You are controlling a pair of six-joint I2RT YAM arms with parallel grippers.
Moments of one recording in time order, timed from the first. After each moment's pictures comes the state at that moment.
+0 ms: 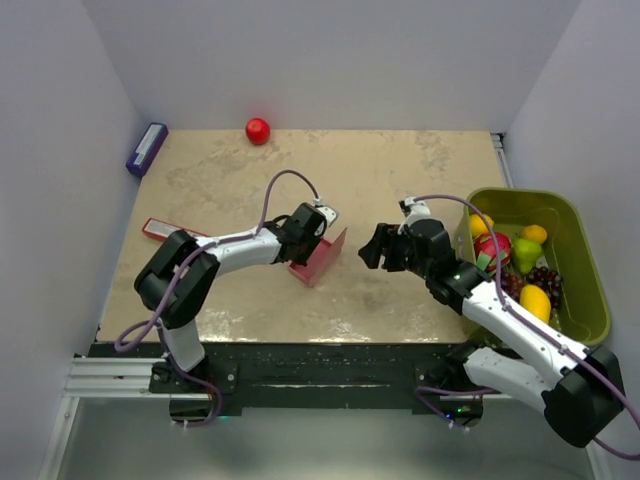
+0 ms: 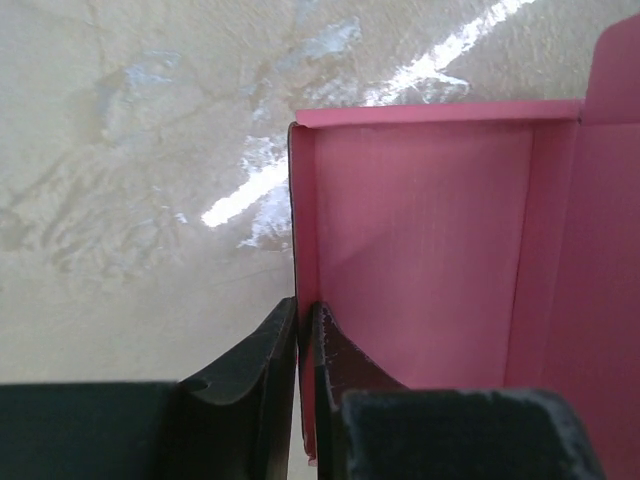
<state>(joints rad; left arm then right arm) -0.72 1.79 1.08 -0.28 -0.23 -0.01 0.58 0.97 0.66 -0.19 0.01 0.54</state>
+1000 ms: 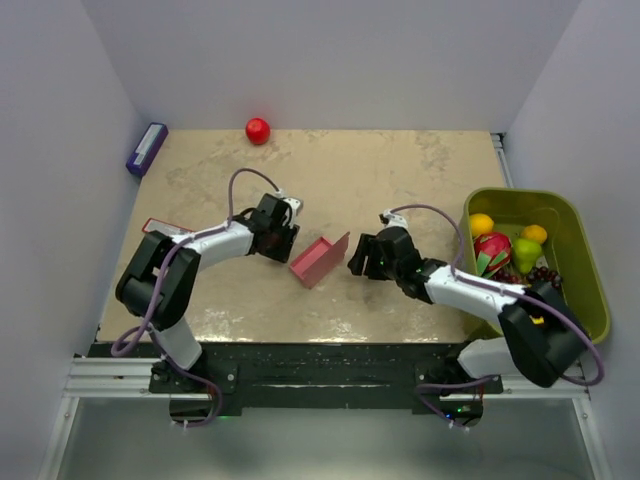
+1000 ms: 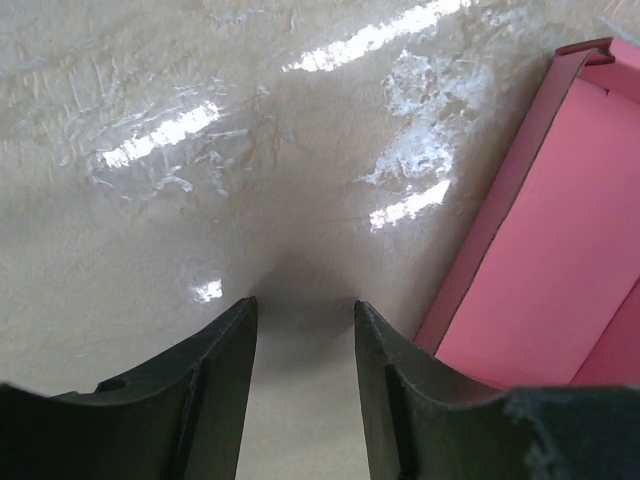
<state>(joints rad) -0.51 1.72 0.99 -0.29 -0.01 -0.12 0.66 1.31 0.58 0.03 0.11 0.71</state>
